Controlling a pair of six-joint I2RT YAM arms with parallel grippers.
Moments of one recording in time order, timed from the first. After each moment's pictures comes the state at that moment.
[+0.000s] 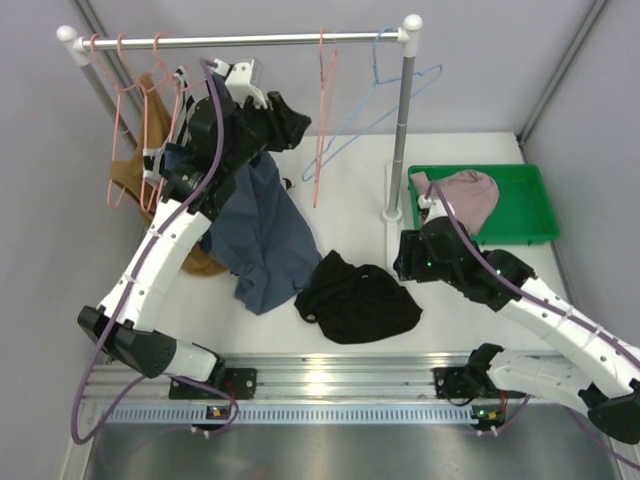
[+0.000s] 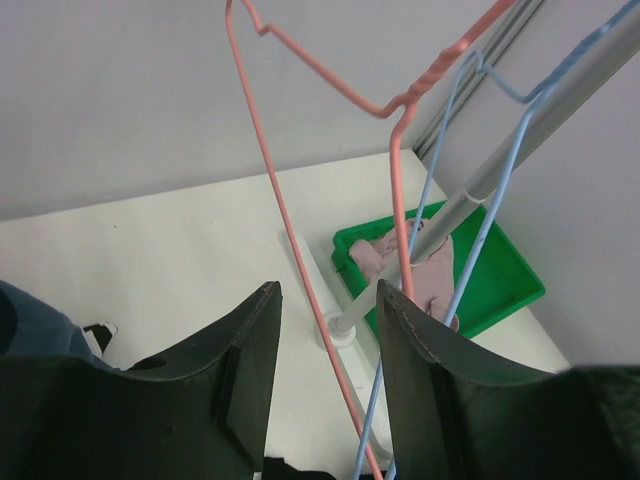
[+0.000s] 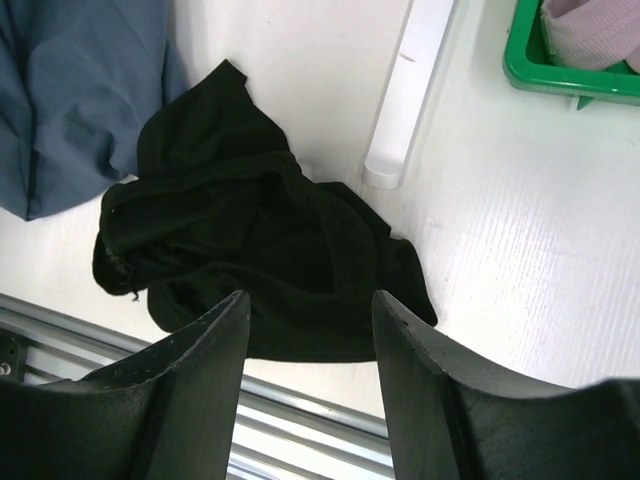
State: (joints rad) left arm -0.45 1.43 1.69 -0.32 0.12 -0.36; right arm 0.79 0.95 0.99 -0.79 0.27 0.55
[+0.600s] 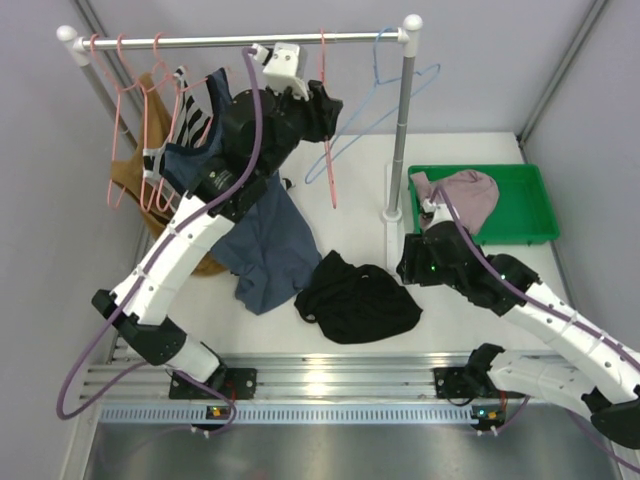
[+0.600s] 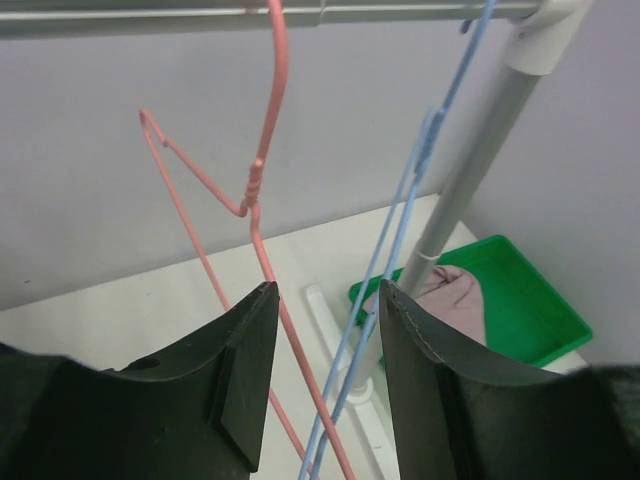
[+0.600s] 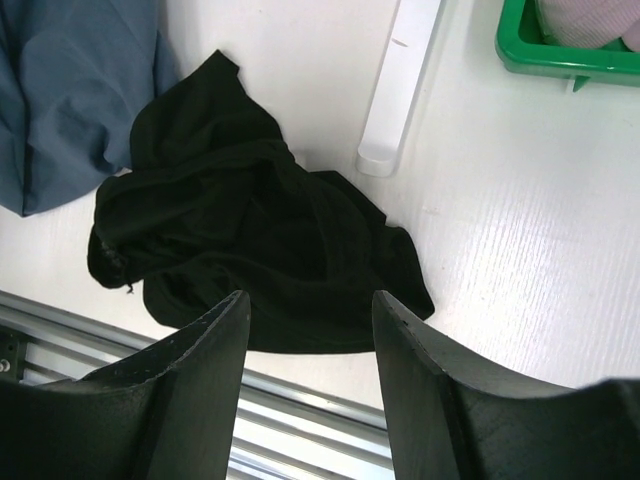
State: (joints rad) left arm -0.69 1.52 1.91 -0.32 -0.16 -0.20; right arm 0.79 0.91 0.96 -0.80 0.27 0.57
